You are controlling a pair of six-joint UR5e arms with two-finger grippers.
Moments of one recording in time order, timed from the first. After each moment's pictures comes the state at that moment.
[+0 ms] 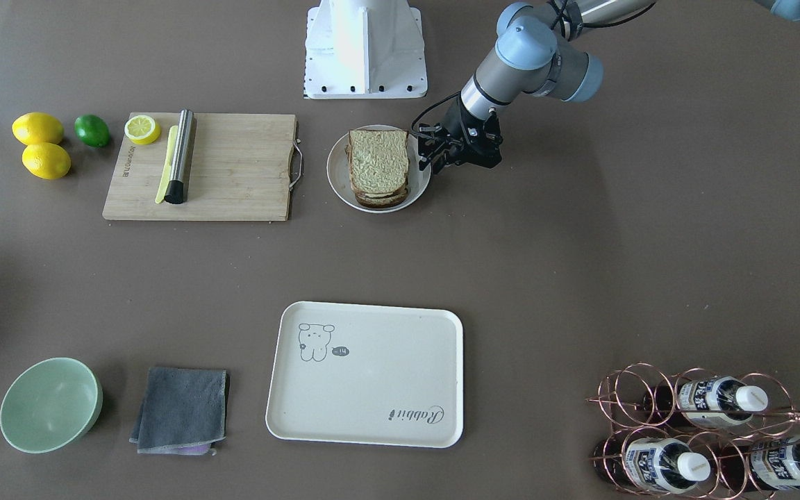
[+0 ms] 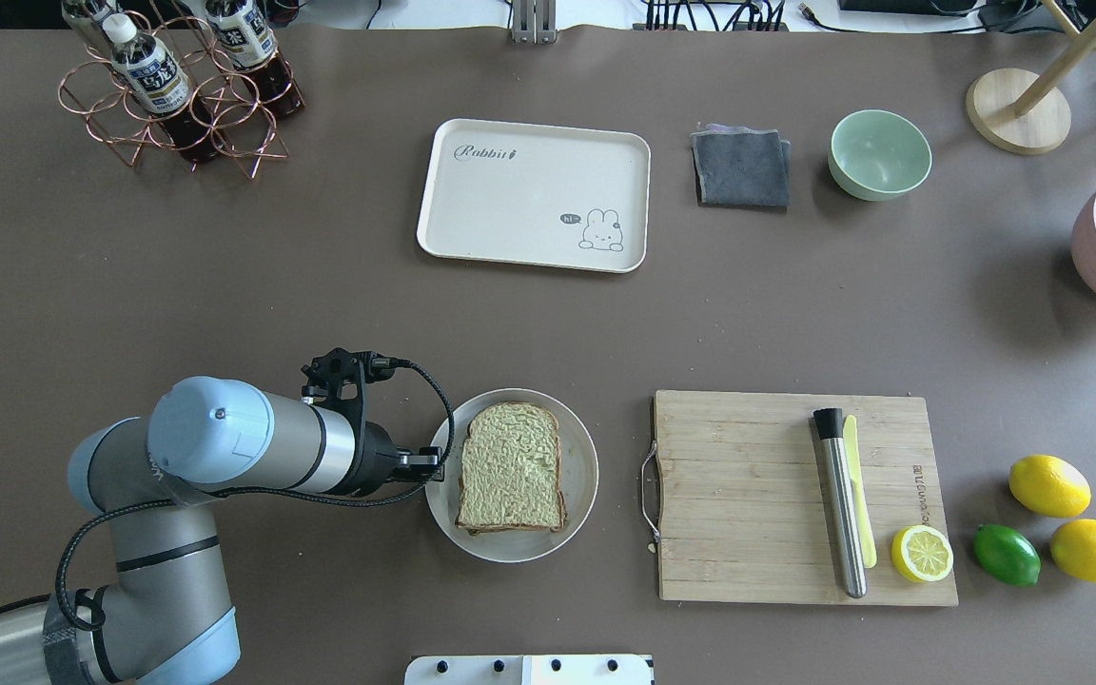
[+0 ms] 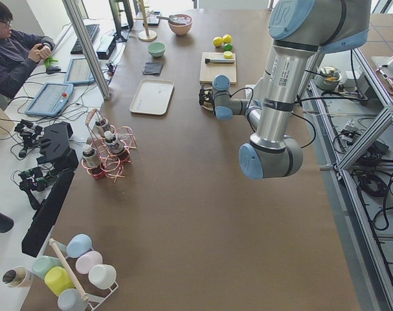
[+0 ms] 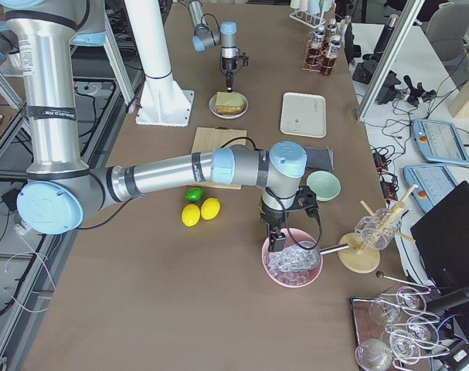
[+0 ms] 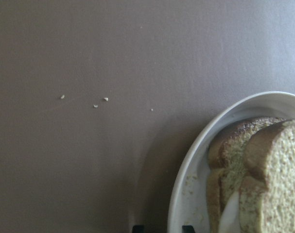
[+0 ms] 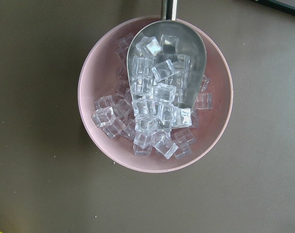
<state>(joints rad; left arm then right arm) -0.37 -1.92 -1.74 -2.24 -1.85 -1.40 1.56 -1.53 1.77 -1.85 2.22 -0.25</state>
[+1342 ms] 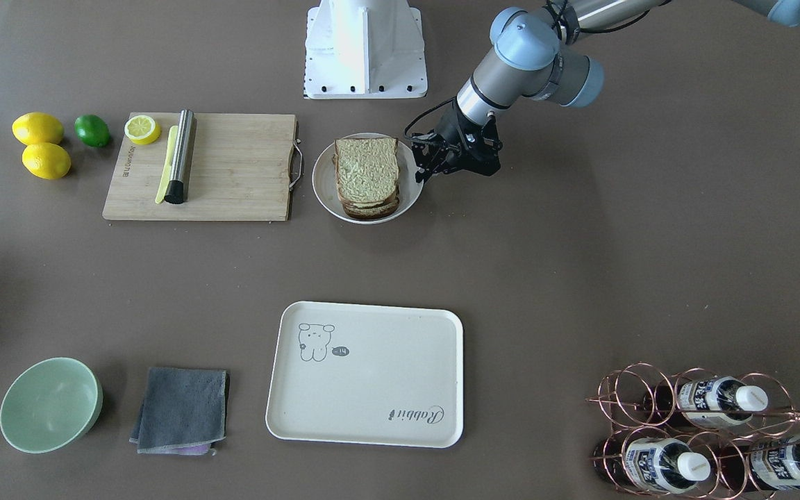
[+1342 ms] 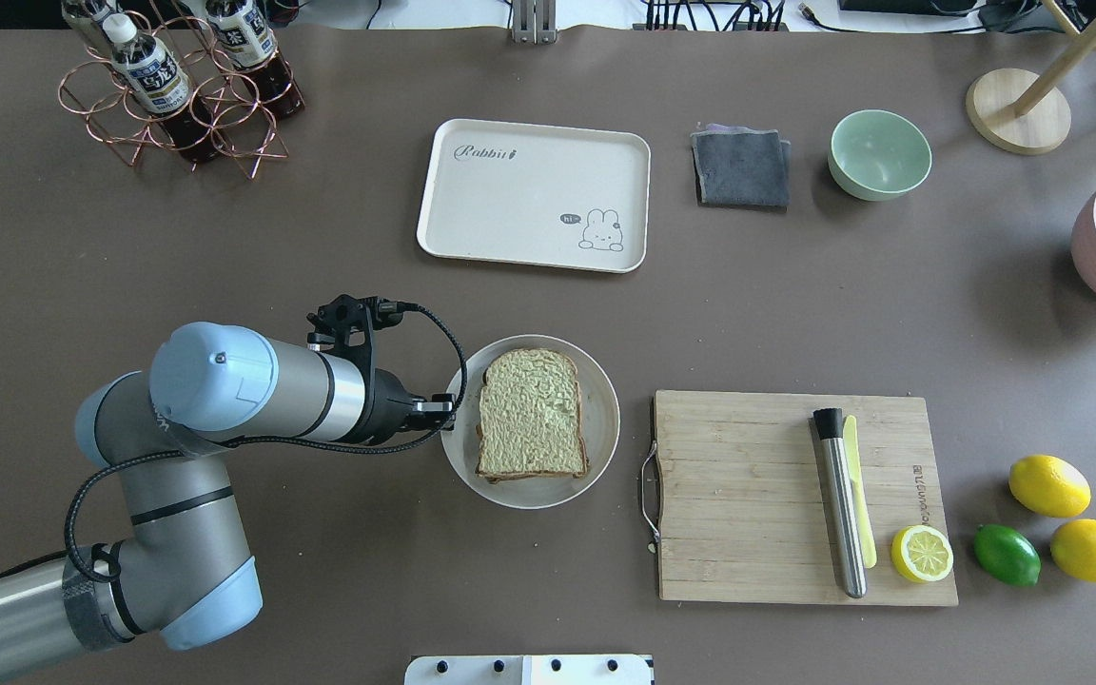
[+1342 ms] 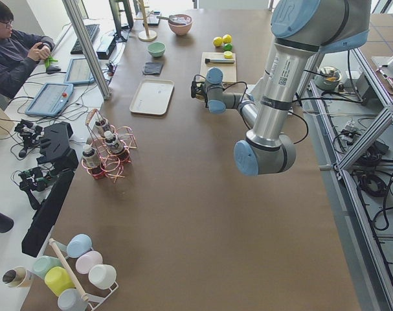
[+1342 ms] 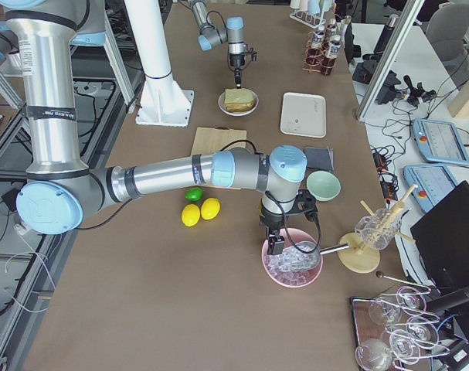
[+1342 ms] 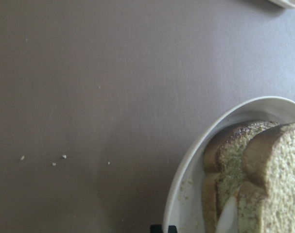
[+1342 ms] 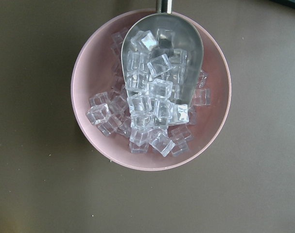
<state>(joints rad) -0.46 -1.99 -1.73 -2.22 -1.86 -1.39 1.56 -1.53 1.75 -1.84 2.22 -0.25</state>
